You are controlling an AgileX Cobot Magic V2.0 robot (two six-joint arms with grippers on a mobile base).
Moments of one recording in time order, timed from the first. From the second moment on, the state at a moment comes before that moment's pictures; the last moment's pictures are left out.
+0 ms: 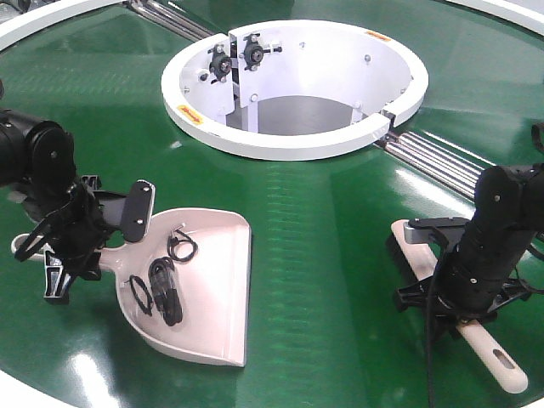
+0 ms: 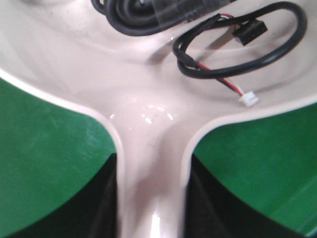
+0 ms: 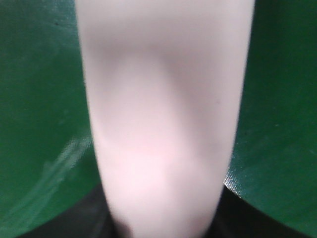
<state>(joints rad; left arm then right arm) -0.26 1.74 -1.24 0.09 1.00 1.27 0.14 1.74 -1.01 0.09 1.00 -0.03</state>
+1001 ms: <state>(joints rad) -0.26 1.67 -1.24 0.03 1.08 1.25 0.14 1.58 -1.01 0.09 0.96 -0.02</state>
